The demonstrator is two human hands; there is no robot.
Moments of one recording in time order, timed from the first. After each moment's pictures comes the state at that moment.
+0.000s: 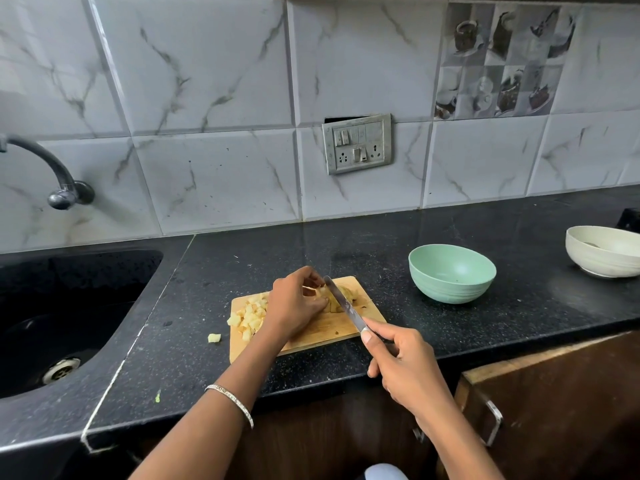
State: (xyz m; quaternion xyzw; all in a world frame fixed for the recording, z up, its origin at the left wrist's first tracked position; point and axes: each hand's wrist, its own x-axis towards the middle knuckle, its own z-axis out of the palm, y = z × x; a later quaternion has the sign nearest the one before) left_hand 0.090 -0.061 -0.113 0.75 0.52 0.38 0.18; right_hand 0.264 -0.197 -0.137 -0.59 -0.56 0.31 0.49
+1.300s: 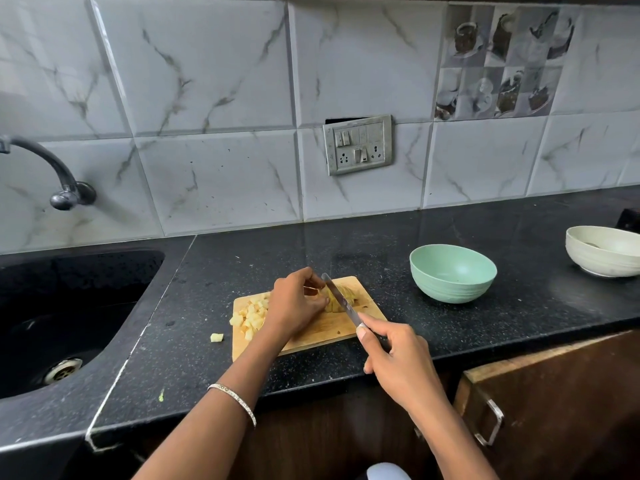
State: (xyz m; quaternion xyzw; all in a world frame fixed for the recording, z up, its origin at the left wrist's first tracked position) left_hand 0.088 -0.060 -0.115 0.74 0.52 0.39 0.19; right_hand 0.252 -0.204 -0.118 -0.63 -0.59 0.23 0.44
